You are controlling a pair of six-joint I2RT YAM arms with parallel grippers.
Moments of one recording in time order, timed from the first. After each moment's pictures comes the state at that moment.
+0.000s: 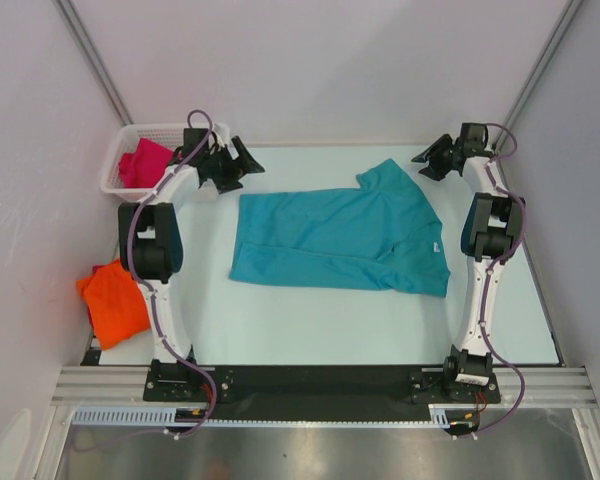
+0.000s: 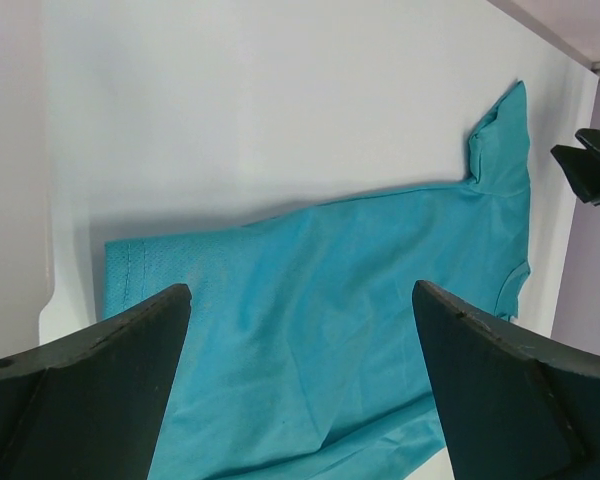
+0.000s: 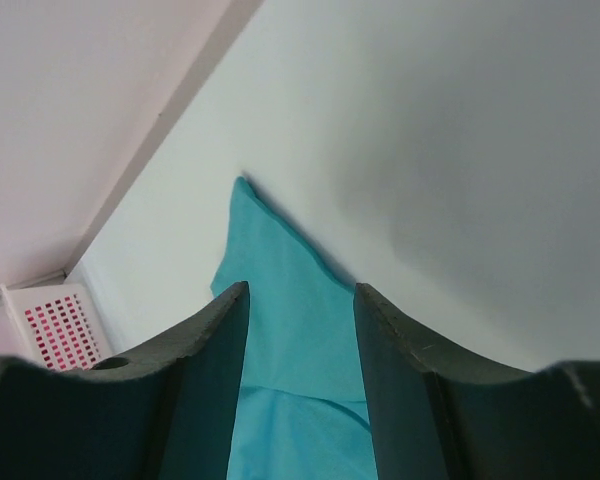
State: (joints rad) left arm -0.03 2.14 1.71 -0.33 0.49 -0.55; right arm -0.15 2.53 2.18 -0.40 -0.43 0.77
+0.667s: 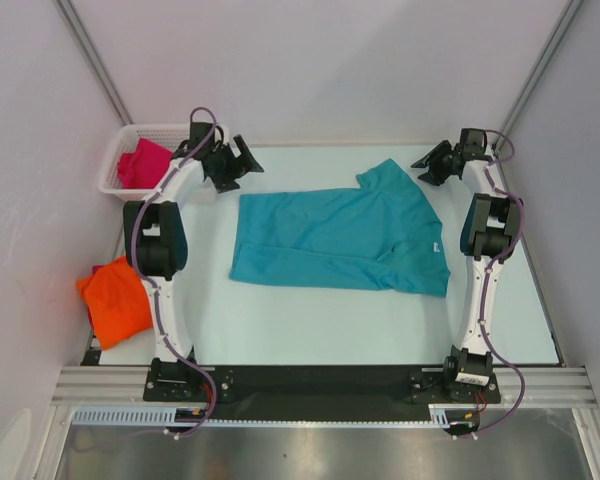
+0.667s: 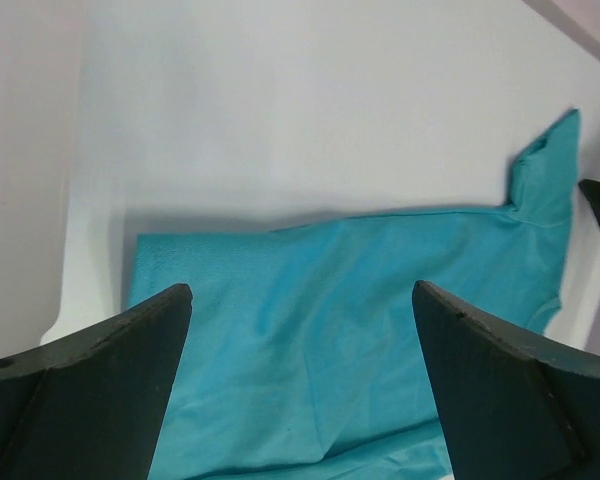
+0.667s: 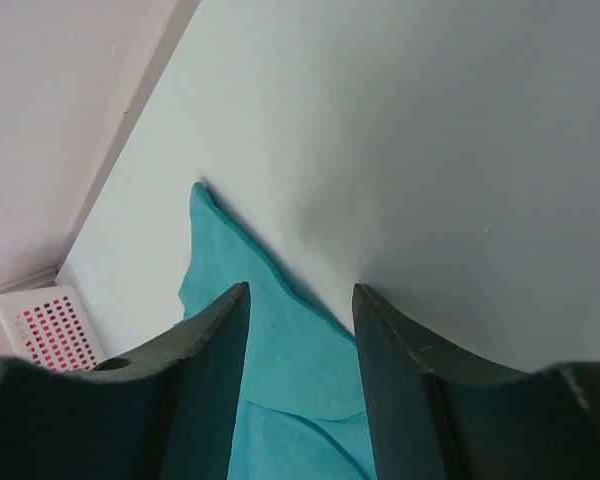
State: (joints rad) left arm -0.06 2.19 1.82 -0.46 0.36 -0.57; right arm -0.15 2.59 2.22 -0.41 -0.45 0.76
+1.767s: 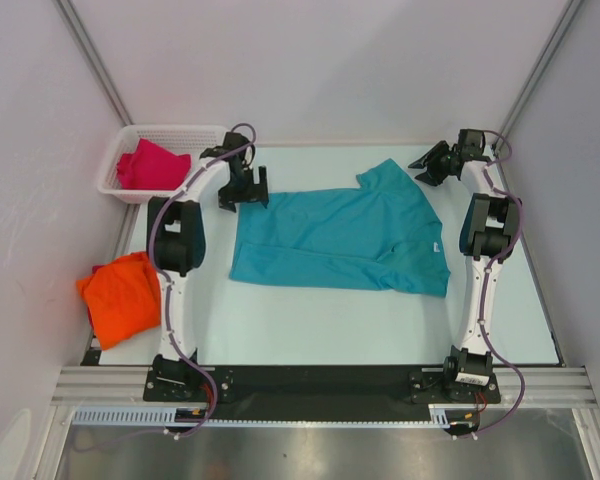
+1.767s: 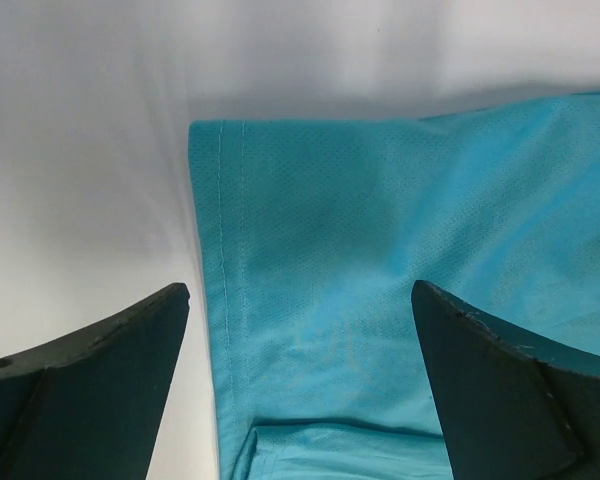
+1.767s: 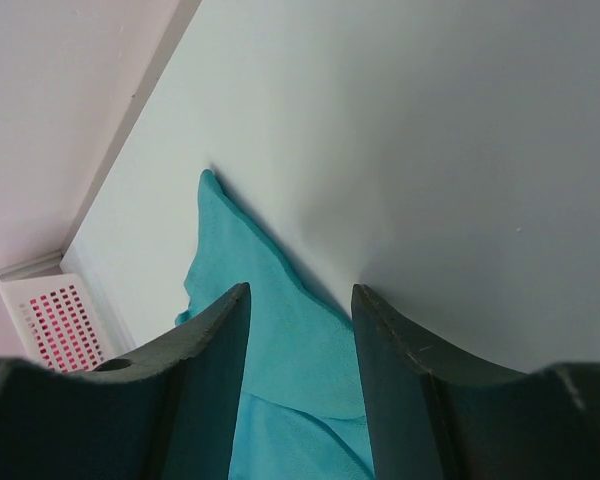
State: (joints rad) left arm -0.19 2.28 1.93 -0.81 0.04 -0.28; right arm -0.15 2.60 2.21 -0.40 -0.49 0.75
